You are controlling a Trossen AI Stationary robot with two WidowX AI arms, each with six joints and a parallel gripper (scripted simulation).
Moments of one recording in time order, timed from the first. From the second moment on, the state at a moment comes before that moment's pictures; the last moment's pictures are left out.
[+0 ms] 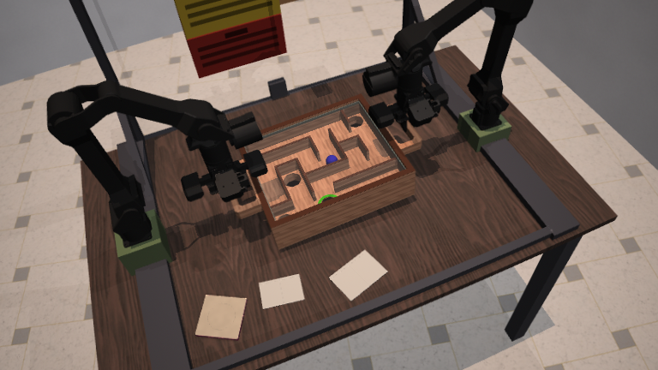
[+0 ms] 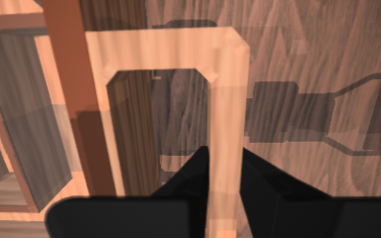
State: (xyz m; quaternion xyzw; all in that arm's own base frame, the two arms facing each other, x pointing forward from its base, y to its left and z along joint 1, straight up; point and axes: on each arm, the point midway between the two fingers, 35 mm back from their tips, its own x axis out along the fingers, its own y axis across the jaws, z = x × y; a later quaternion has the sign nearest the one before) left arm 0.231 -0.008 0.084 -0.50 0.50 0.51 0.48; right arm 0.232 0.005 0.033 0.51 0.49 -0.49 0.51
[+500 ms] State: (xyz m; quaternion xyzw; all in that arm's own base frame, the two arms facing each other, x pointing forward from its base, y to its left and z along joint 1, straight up) left arm 0.222 -0.008 0.062 -0.52 0.48 0.49 0.51; right arm 0.241 0.005 0.055 0.49 0.51 -0.51 0.49
